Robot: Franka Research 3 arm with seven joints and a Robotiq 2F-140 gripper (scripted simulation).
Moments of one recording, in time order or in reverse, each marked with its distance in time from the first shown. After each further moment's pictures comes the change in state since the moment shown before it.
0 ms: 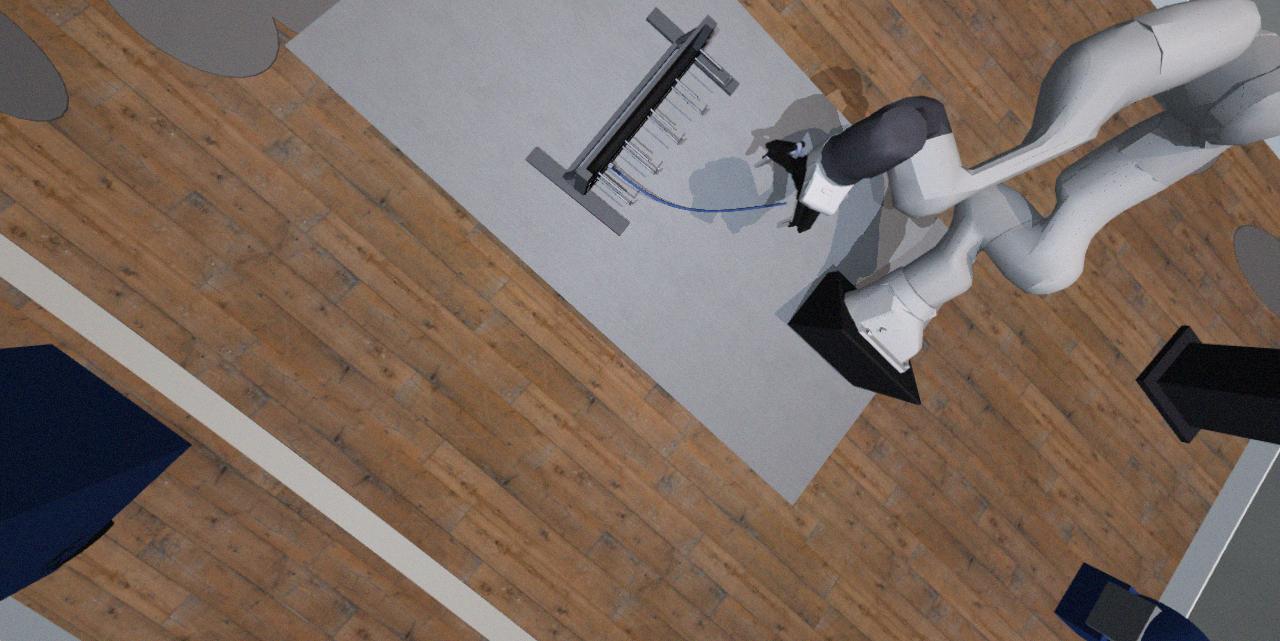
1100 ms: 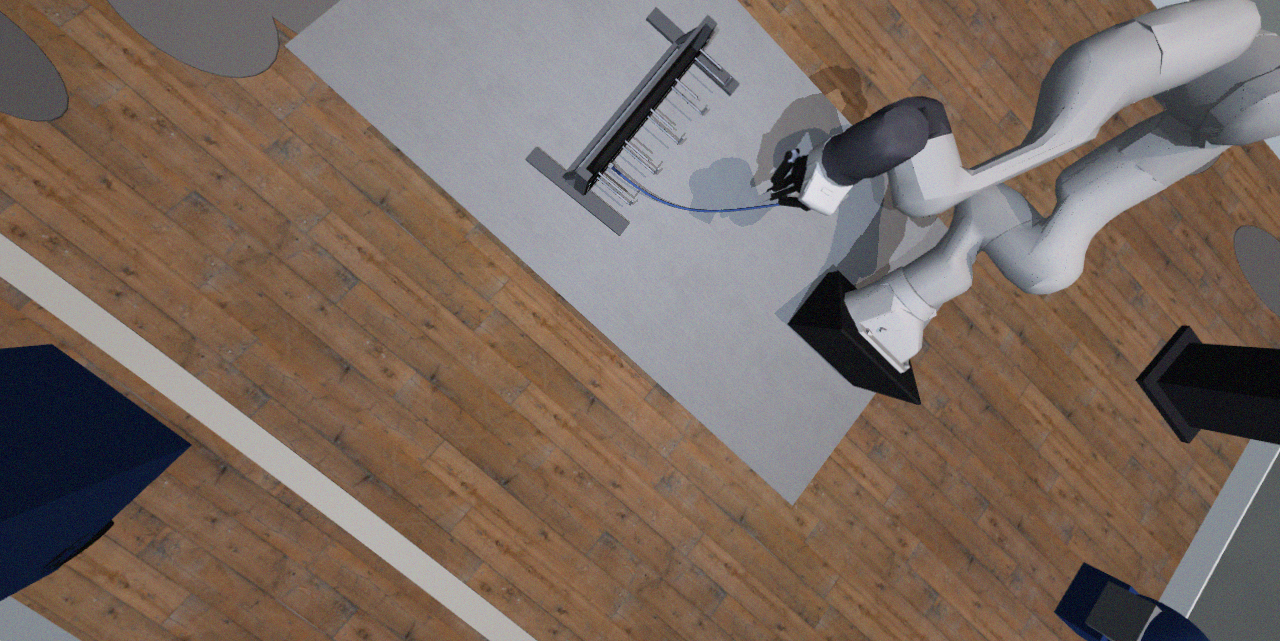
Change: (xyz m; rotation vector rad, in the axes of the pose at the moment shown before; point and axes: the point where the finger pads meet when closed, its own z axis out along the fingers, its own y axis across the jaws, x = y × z) arm 0.006 0.000 -0.001 -0.001 0.020 0.033
